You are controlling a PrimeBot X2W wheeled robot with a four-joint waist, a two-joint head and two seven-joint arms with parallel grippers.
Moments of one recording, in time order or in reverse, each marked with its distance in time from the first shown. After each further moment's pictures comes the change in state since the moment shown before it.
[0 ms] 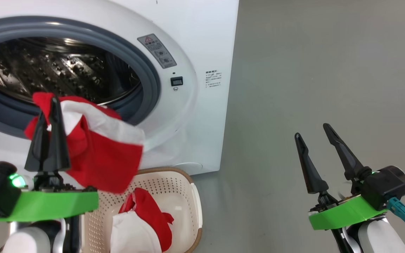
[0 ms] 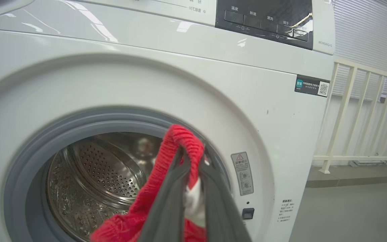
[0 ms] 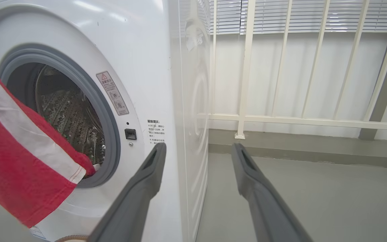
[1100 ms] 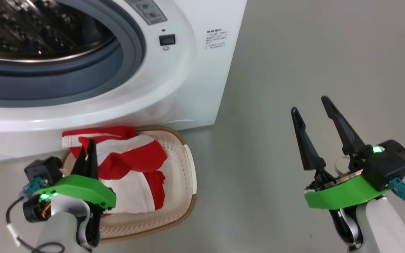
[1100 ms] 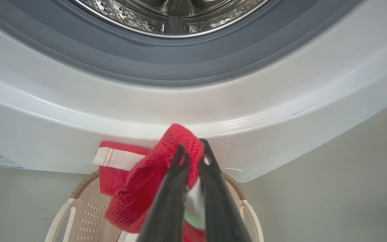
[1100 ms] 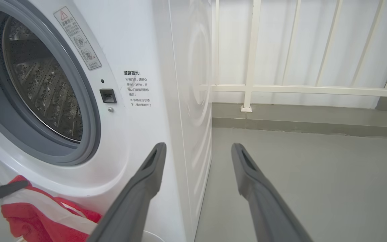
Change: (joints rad) left arm -0.180 -0.012 -0.057 0.713 -0.148 -0.029 -0.039; right arm -0.097 0.005 0.015 -0.019 -0.001 0.000 0.000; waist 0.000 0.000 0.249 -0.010
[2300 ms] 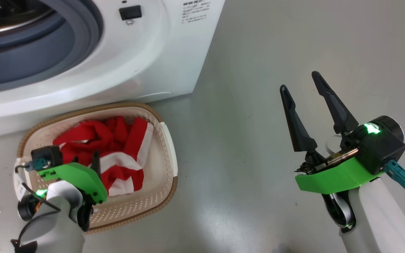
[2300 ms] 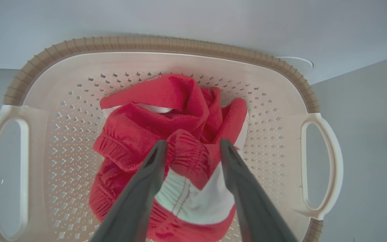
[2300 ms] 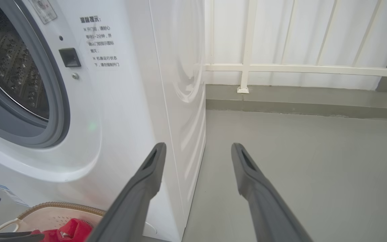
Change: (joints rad) left arm -0.336 0.039 -0.081 0.685 -0.036 -0.056 0.026; right arm -0.114 0.009 0.041 0.003 0.001 0.000 0.000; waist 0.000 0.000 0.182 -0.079
